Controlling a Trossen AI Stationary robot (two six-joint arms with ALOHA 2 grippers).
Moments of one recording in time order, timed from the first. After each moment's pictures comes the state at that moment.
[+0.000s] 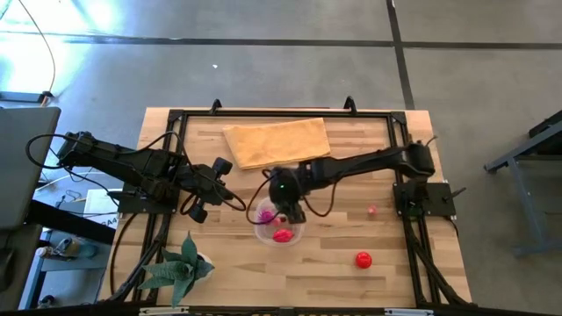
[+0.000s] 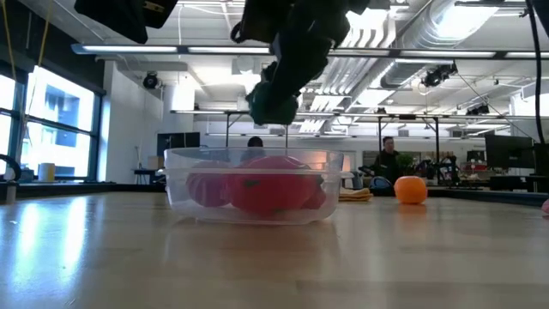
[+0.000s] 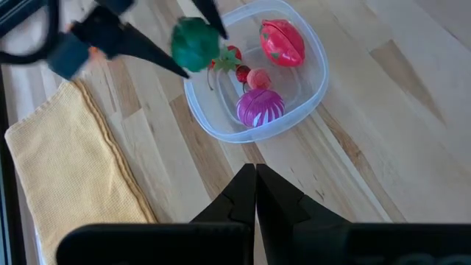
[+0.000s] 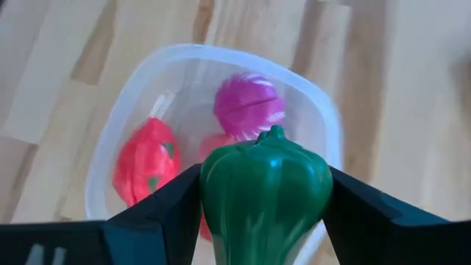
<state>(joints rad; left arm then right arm) -0.12 1.05 0.97 -0.81 -0.10 0.37 0.07 1.94 1.56 -0.67 -0.16 -0.14</state>
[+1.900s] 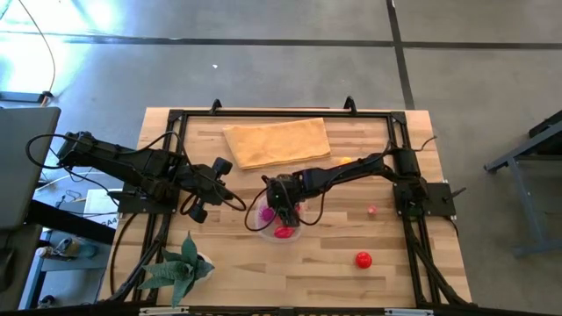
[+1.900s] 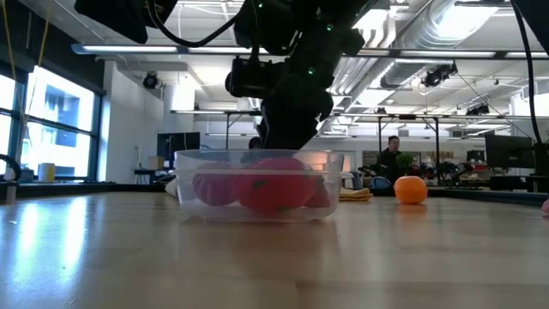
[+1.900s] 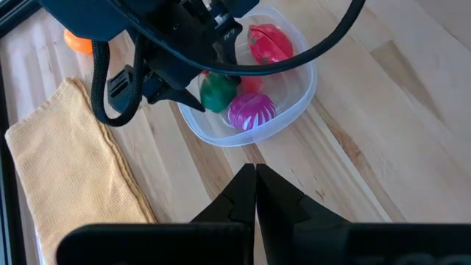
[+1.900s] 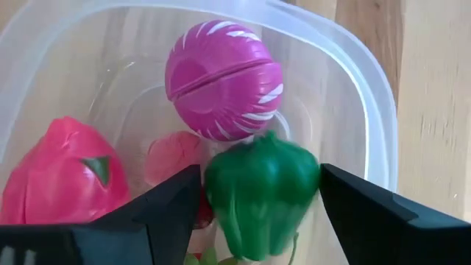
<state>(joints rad) -0.12 1.05 0.97 -0.81 -0.10 0.37 0.07 2.07 1.49 -0.52 -0.05 -0.07</state>
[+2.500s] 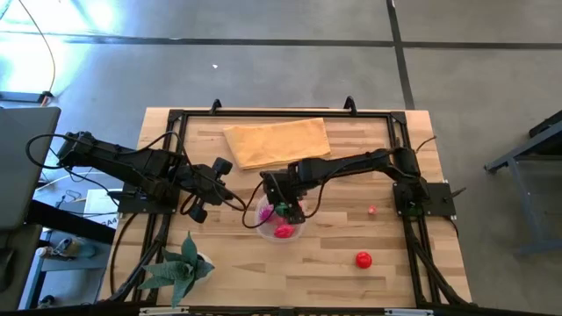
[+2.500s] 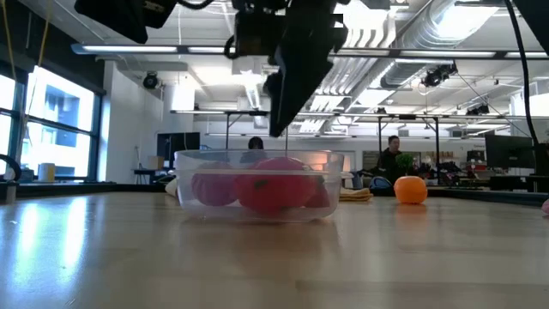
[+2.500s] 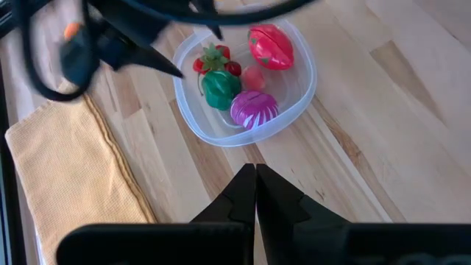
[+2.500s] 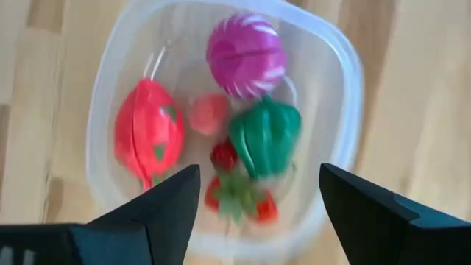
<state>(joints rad) -0.12 1.05 0.97 -0.81 -0.10 0.37 0.07 2.07 1.77 -0.97 -0.11 -0.11</state>
